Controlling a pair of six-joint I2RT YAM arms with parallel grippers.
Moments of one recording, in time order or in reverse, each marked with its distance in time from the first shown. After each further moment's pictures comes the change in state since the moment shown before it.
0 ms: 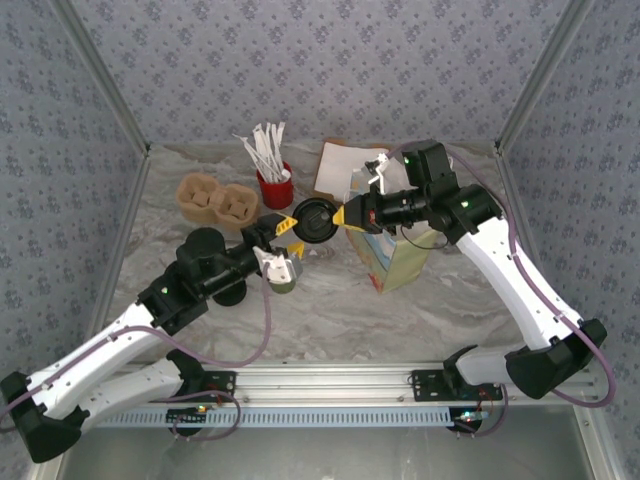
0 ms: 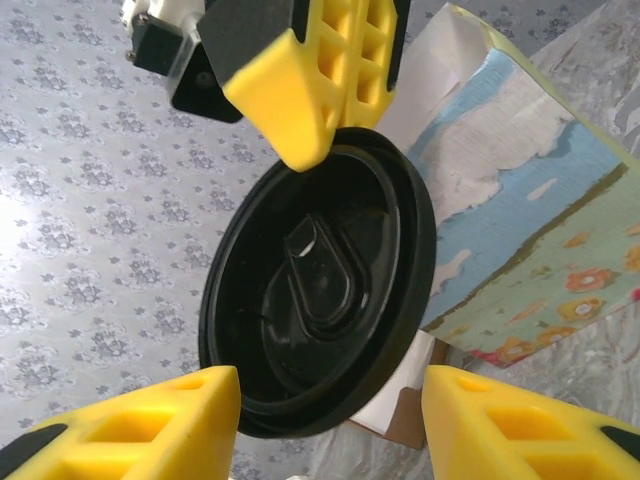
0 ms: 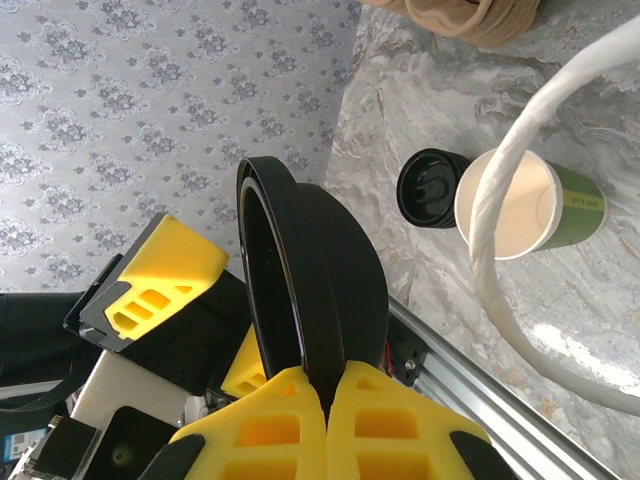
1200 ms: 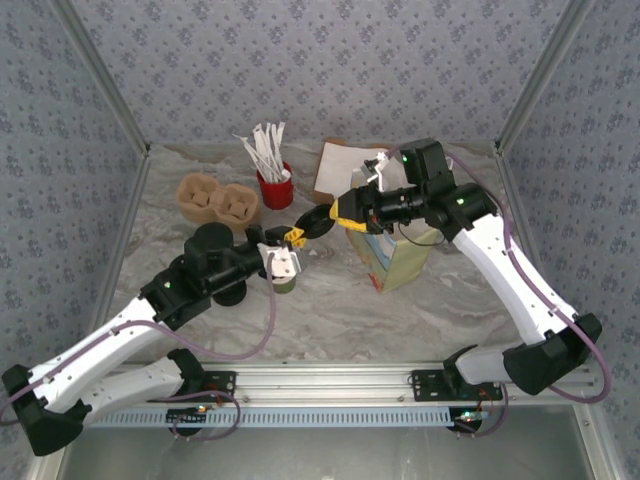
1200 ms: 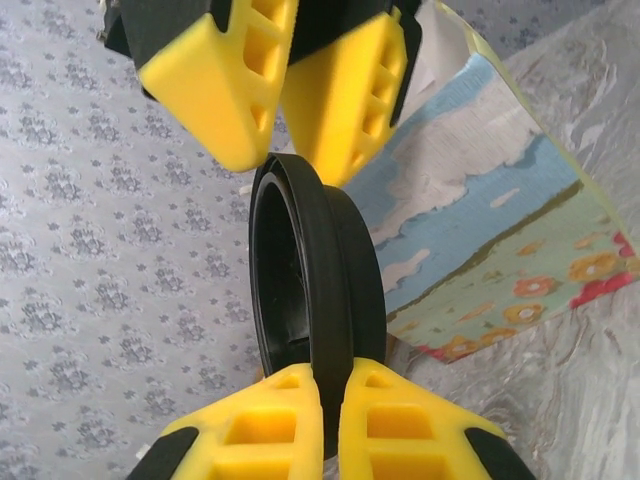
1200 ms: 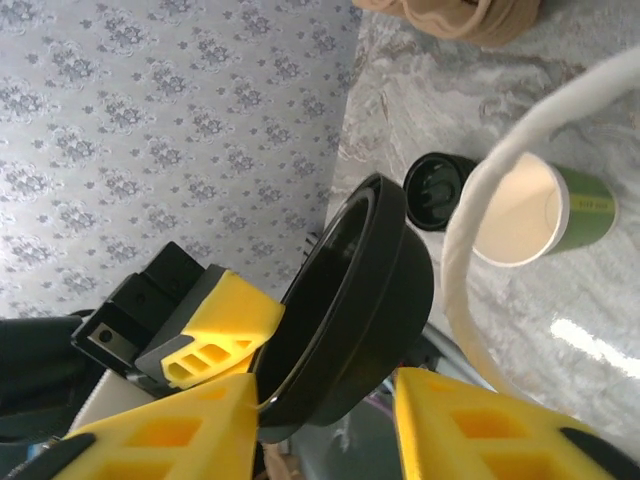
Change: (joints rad) left arm -0.019 0.040 0.060 -0.097 -0.012 -0.153; right arm -0.015 0.016 -0.015 0.045 -0.010 0.039
